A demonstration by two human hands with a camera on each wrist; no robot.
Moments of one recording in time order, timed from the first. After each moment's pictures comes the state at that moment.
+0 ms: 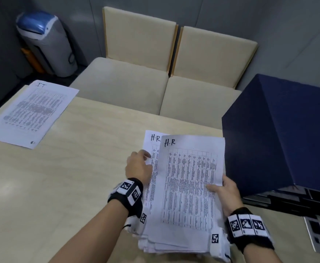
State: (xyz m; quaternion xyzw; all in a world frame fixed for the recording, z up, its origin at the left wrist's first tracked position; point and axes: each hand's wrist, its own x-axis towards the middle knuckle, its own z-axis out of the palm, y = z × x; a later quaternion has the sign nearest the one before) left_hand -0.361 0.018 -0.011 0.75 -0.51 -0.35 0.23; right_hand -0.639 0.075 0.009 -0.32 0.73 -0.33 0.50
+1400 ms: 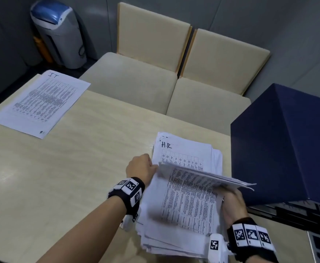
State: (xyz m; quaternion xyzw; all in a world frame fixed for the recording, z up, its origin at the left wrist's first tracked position) left_hand -0.341 0.021 -0.008 0.76 -0.55 -0.31 0.14; right_hand -0.604 0.084 0.038 -0.22 0.71 -0.40 0.53
